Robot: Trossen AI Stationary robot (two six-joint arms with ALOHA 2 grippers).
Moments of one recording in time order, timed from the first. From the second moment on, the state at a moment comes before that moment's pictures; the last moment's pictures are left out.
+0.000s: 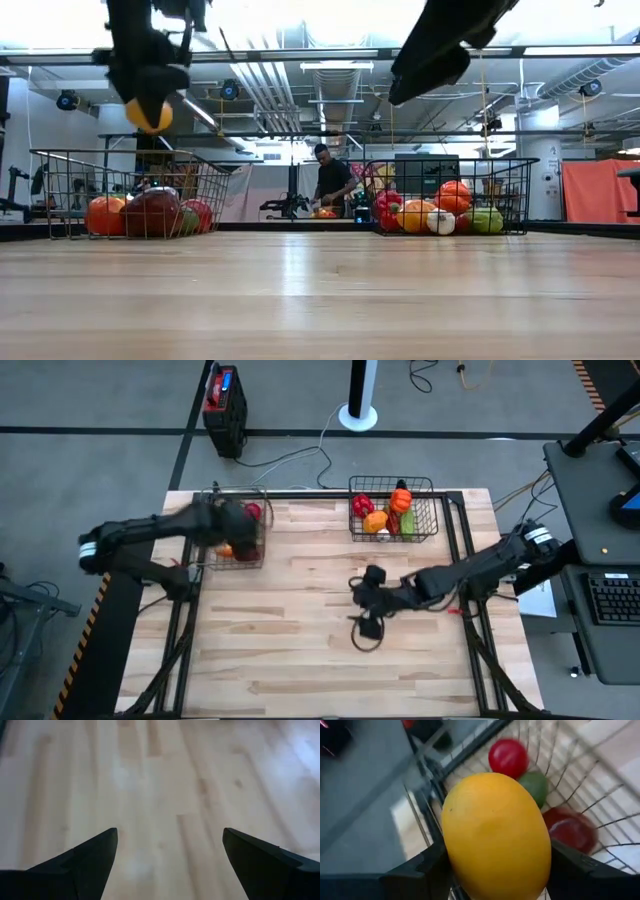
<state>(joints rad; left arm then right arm) 0.21 1.27 1.15 -1.43 -0.67 -0.73 0.33 1.51 1.08 -0.40 0.31 0.36</state>
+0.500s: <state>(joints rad) 0.71 1.22 0.97 -1.08 -0.31 -0.34 0.23 1.48 1.07 -0.49 0.31 0.35</state>
